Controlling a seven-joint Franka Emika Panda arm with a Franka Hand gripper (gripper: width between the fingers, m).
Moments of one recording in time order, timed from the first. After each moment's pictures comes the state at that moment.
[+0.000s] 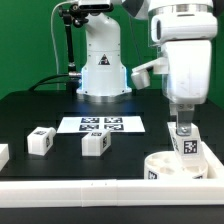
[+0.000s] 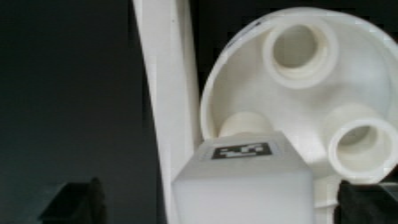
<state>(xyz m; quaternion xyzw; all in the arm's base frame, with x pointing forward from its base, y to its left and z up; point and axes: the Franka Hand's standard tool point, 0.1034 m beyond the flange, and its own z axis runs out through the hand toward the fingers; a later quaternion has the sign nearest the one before) 0.646 0.079 0.094 0.70 0.70 0.07 0.07</state>
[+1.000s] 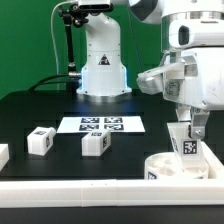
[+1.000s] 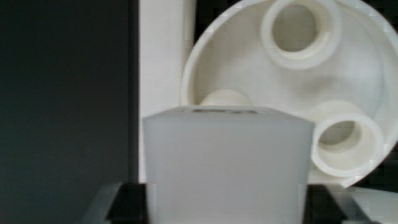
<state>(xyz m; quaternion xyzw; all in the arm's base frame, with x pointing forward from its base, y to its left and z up) 0.645 0.093 0.087 0.69 0.71 0.06 0.07</state>
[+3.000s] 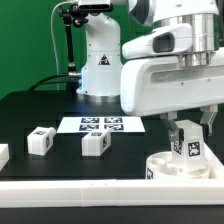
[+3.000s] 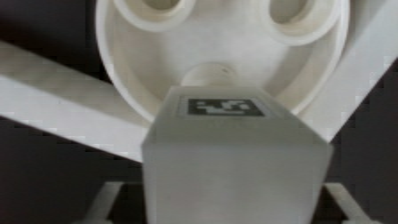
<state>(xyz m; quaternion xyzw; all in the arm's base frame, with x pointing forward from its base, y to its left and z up) 0.649 0.089 0.079 0.98 0.15 0.09 -0.03</state>
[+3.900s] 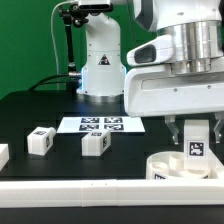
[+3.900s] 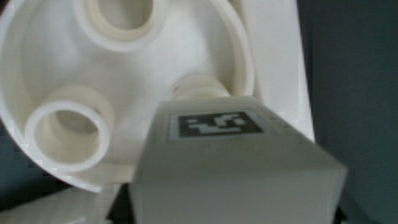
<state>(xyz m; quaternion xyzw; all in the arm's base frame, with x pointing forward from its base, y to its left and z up) 0.647 0.100 0.075 0.97 -0.20 0.07 -0.07</state>
